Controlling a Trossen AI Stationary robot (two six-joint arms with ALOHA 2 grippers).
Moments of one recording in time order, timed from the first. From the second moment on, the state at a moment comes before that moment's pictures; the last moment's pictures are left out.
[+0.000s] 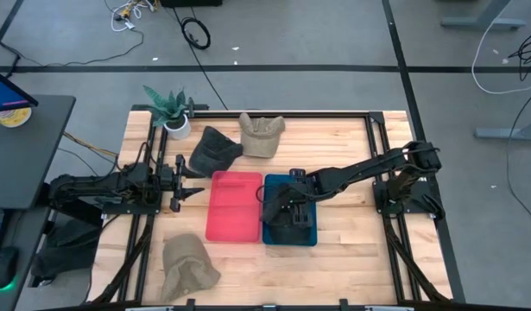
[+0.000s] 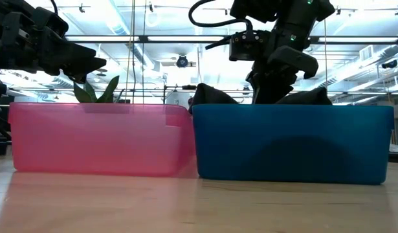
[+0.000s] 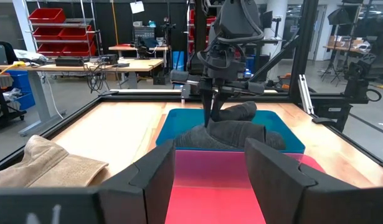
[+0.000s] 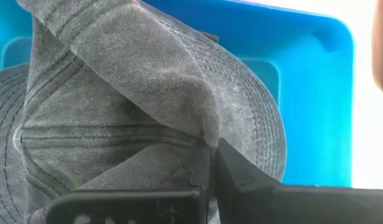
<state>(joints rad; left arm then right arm) 0.02 0.03 0.01 0.04 -0.01 -0.02 0.14 1.73 1.16 -0.63 0.17 0.07</state>
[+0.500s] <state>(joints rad) 0.02 0.03 0.01 0.04 -0.01 -0.02 0.14 1.74 1.16 -0.63 0.17 0.10</state>
